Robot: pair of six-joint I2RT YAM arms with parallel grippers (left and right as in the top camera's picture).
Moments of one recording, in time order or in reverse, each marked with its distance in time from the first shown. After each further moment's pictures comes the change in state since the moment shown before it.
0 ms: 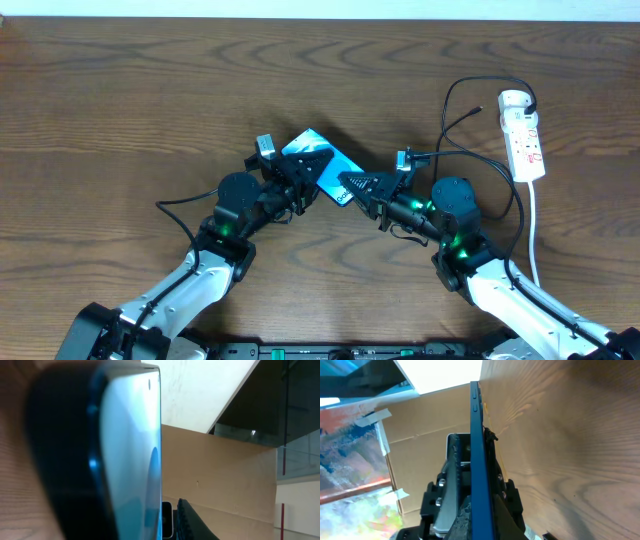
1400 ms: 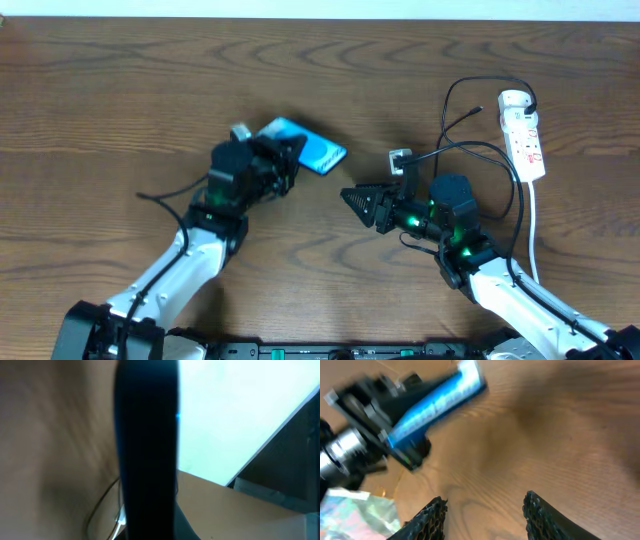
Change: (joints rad) left arm 0.107 0.036 0.176 -0.360 -0.105 0.039; right arm -0.051 0.006 -0.011 -0.171 -0.020 -0.966
